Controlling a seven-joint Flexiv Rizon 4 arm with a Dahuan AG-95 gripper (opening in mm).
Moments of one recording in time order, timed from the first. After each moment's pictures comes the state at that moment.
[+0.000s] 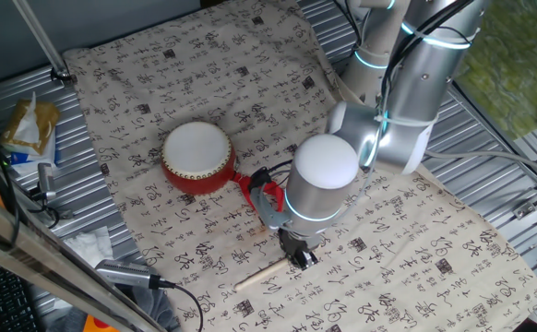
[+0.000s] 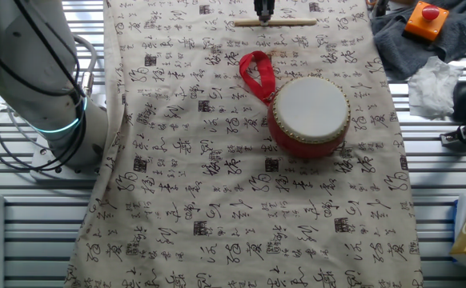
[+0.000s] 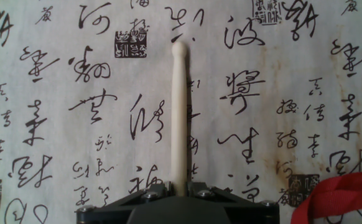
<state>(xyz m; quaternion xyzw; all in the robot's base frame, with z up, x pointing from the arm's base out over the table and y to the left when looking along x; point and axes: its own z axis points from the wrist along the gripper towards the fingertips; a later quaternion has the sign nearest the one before) 0.443 0.345 0.014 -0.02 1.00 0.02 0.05</state>
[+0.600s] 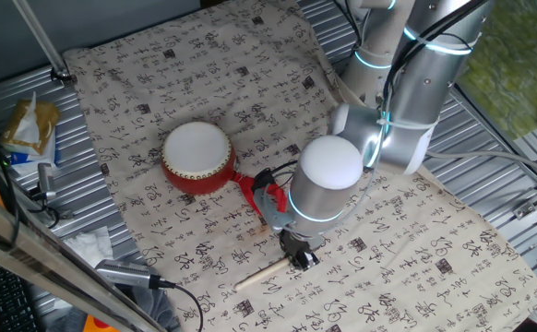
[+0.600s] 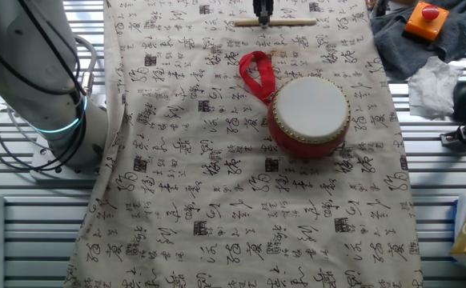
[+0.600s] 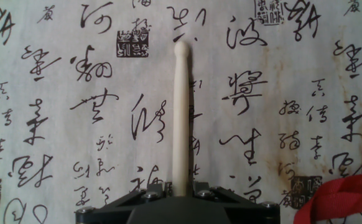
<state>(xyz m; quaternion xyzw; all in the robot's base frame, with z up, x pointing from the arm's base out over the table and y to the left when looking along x) 0.442 0.347 0.007 -0.02 1.00 0.02 0.06</state>
